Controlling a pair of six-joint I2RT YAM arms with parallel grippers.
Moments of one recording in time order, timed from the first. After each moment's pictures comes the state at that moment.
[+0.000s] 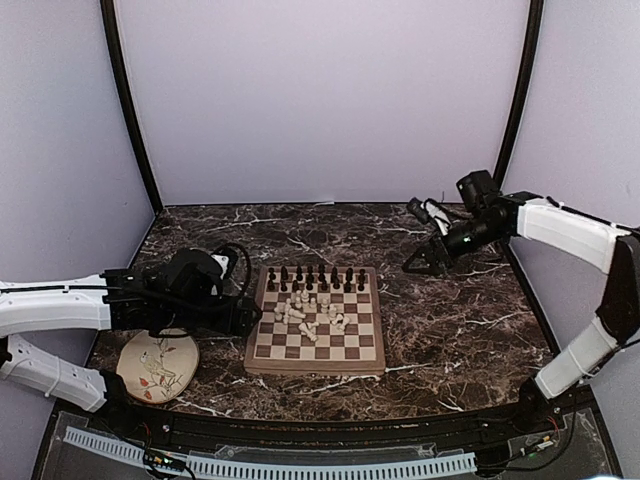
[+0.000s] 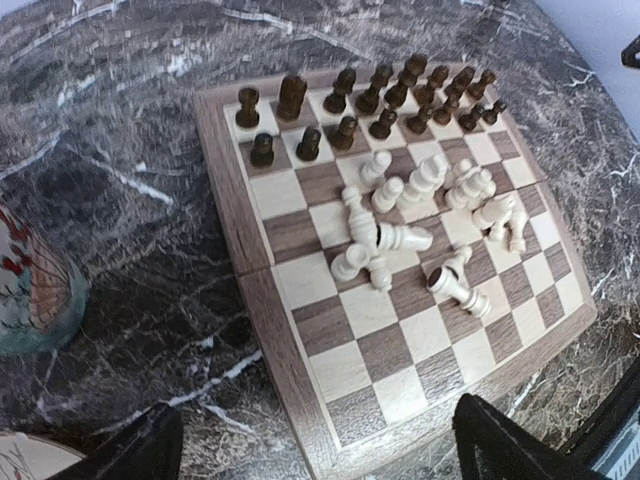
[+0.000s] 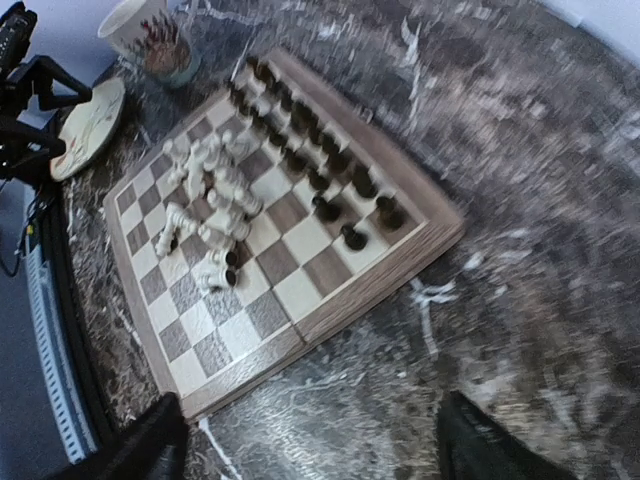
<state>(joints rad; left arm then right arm) -0.96 1.14 0.74 -0.45 -0.28 -0.60 0.36 1.53 1.16 -0.68 -0.66 -0.33</state>
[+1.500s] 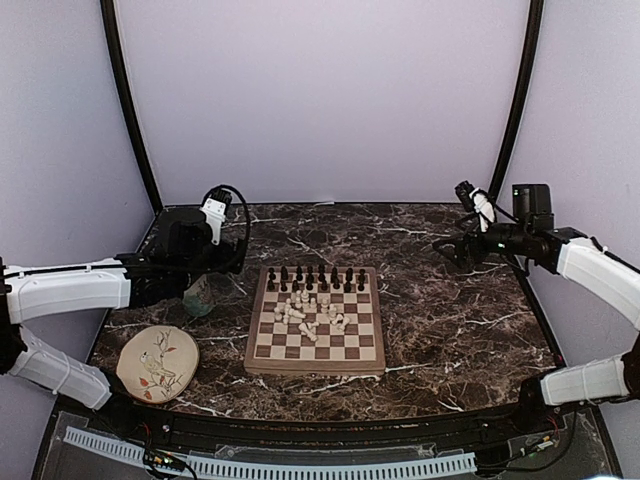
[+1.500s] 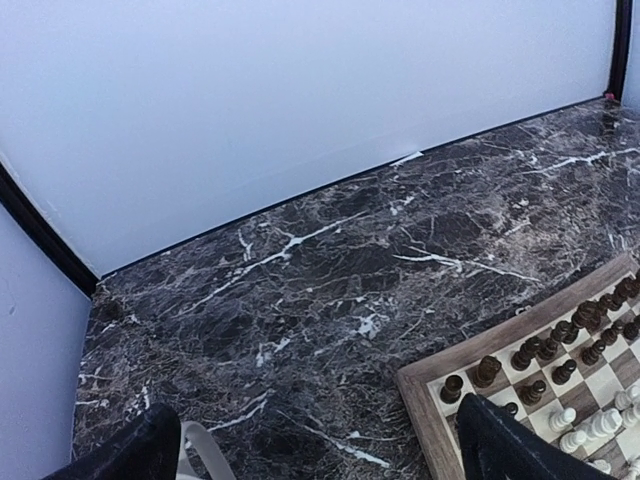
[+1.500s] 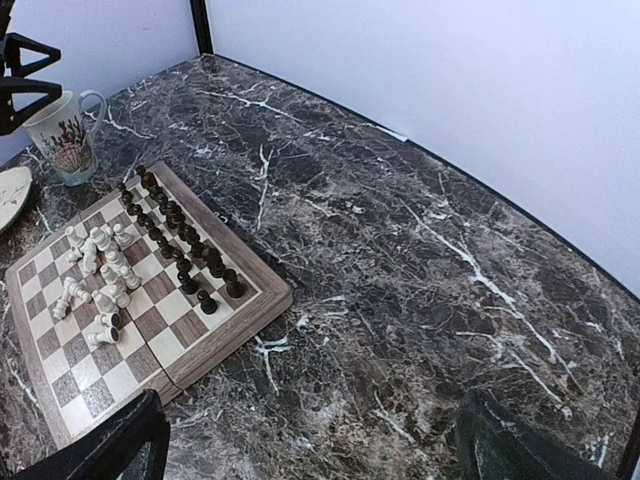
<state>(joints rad) -0.72 1.26 0.77 0.11 -0.56 0.03 0.19 1.18 0.86 -0.25 -0.56 -0.32</state>
